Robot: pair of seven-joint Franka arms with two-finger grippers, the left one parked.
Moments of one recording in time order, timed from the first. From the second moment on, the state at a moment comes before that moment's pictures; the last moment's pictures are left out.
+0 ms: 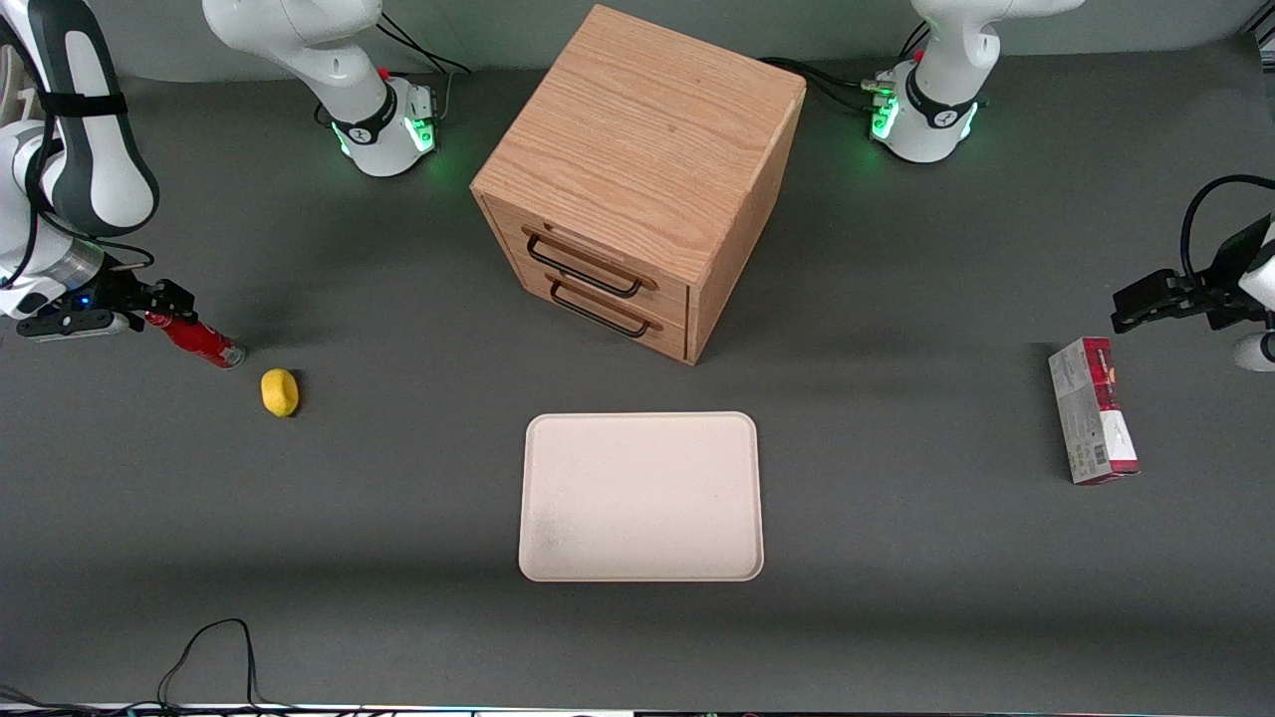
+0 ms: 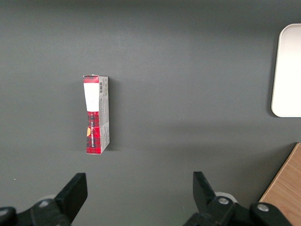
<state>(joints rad) 0.19 0.00 -0.70 -2.42 -0.01 2.47 -0.60</state>
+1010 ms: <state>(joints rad) 0.20 0.02 -0.53 -2.00 0.00 2.03 -0.30</state>
